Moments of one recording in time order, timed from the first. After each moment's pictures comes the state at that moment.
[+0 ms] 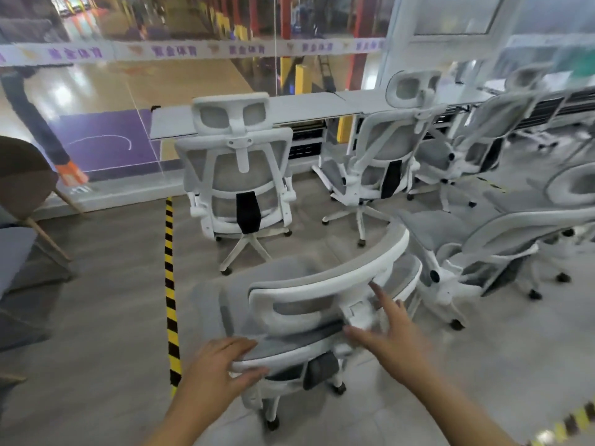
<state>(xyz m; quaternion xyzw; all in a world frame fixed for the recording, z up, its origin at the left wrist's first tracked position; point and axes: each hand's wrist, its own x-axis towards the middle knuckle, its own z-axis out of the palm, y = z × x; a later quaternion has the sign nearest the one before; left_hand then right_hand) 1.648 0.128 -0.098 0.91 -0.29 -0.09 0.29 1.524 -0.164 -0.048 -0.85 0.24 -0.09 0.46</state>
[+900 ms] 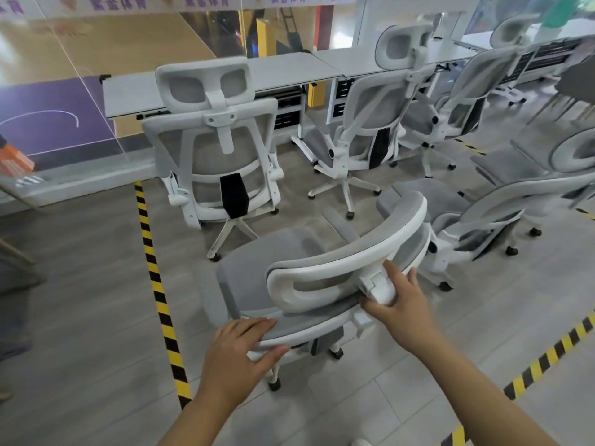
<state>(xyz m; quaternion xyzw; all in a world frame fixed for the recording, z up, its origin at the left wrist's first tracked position) 1.720 0.122 -0.125 0.88 -0.35 -0.01 0.32 1.594 -0.158 -0.070 -0.82 0.35 -0.10 0.44</state>
